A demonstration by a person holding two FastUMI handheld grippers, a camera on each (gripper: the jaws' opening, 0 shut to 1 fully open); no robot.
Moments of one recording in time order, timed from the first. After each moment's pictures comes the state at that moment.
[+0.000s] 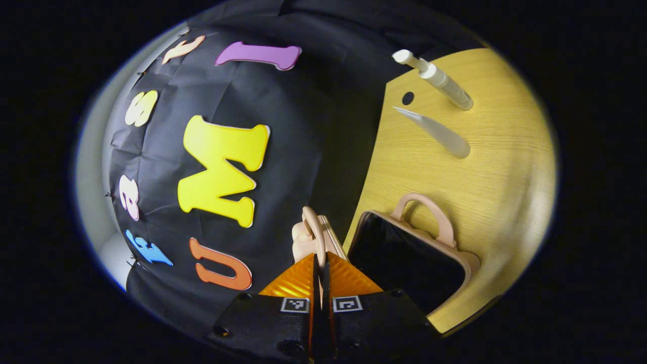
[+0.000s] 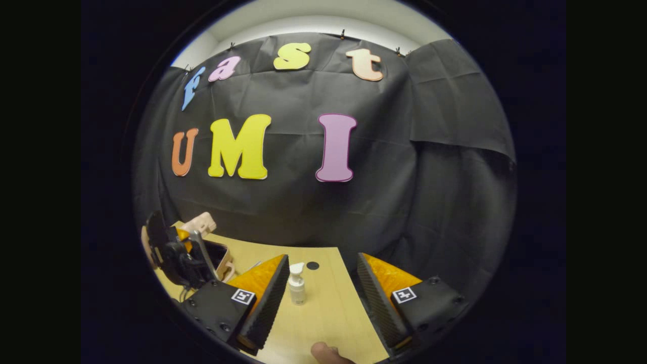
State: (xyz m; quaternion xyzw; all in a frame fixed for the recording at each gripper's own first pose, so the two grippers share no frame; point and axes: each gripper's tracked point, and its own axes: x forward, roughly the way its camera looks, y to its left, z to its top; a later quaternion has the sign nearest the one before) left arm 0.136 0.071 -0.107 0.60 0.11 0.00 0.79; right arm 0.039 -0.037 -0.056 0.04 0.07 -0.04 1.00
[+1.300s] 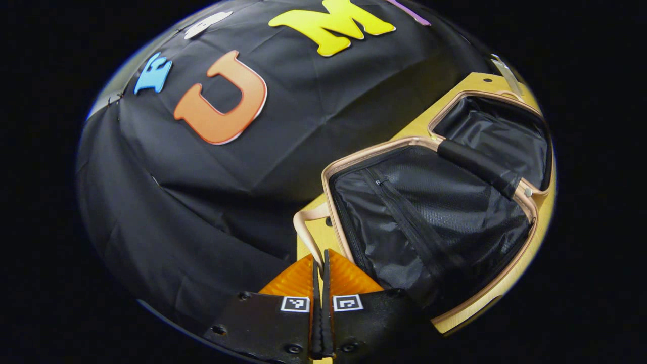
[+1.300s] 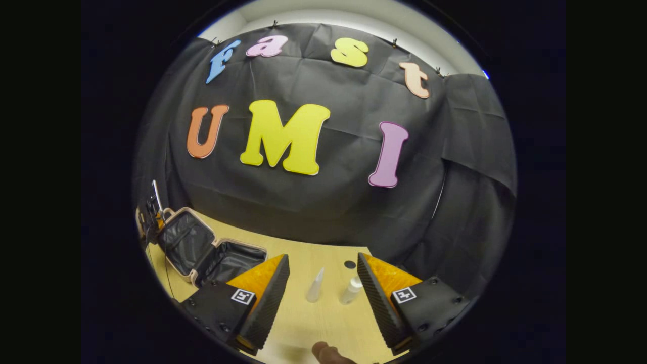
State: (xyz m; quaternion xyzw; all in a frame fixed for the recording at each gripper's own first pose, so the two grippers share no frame) left arm 0.158 0.485 -0.219 0.35 0.23 0.06 0.90; right arm 0.046 0.167 -0.040 -0.01 0.10 -0.02 0.99
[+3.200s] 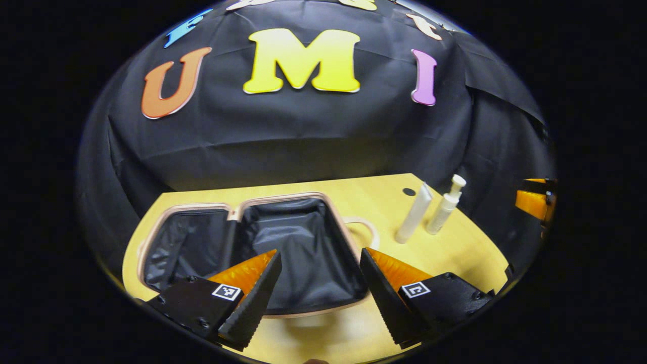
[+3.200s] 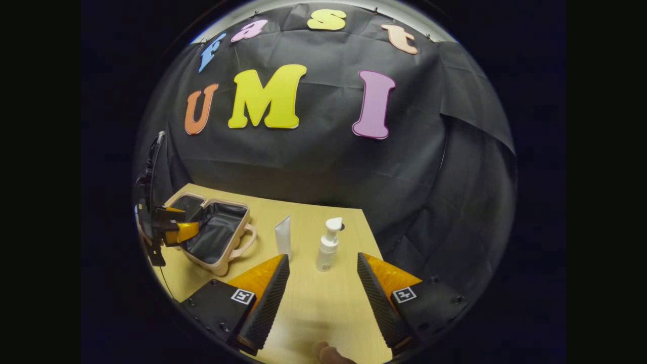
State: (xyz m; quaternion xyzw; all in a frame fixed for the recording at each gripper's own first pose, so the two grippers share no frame) left arm 0.108 0.039 -0.197 0.02 0.23 -0.12 0.96; right arm 0.042 0.039 -0.154 0.00 0.19 0.02 0.98
